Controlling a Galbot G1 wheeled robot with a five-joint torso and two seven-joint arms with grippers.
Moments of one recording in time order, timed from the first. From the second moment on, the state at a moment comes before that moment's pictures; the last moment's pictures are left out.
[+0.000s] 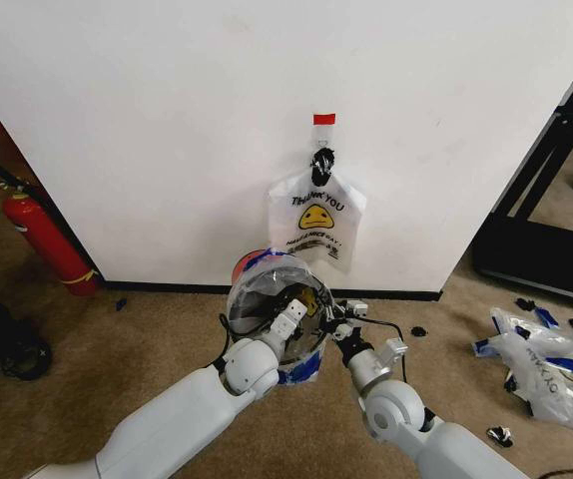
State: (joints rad) left arm 0.71 -1.08 0.41 -1.72 -0.36 0.56 -0.31; right arm -1.02 1.00 -0.17 1.76 0.95 0.28 0.17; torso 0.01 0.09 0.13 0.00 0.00
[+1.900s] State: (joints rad) left arm 0.91 -0.93 0.22 -2.00 -0.32 0.57 -0.28; right arm -1.00 1.07 -0.20 1.72 0.97 0.27 0.23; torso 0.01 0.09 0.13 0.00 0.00
